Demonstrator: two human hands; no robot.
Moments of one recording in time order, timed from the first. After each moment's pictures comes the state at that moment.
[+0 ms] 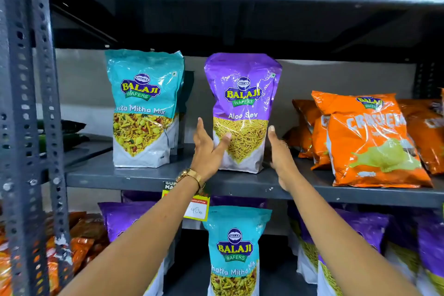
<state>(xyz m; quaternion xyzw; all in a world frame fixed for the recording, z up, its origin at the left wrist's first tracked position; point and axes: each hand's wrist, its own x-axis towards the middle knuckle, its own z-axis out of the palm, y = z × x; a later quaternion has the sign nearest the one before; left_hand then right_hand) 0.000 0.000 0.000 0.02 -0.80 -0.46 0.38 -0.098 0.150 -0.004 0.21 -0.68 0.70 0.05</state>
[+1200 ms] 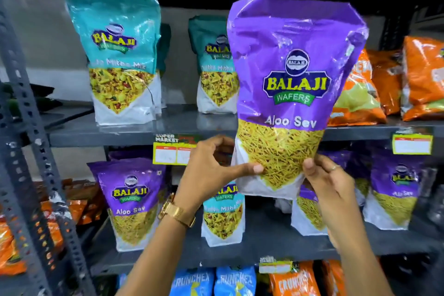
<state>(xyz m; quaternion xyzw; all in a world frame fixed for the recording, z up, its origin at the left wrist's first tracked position) 0.118 0.064 -0.069 -0.09 -0.80 -0.52 0.29 0.068 0.273 -0.113 0.27 -0.60 0.74 0.17</state>
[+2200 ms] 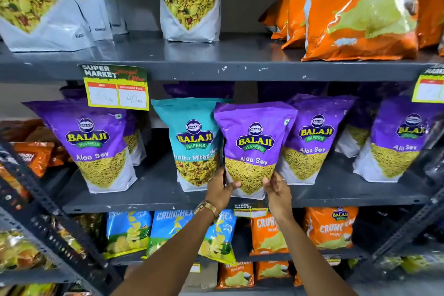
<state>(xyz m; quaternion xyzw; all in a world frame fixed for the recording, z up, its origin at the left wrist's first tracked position) -0.024 0.124 -0.339 0.11 -0.82 -0.55 0.14 -0.063 0.284 -0.352 0.08 -0.73 0.68 0.02</state>
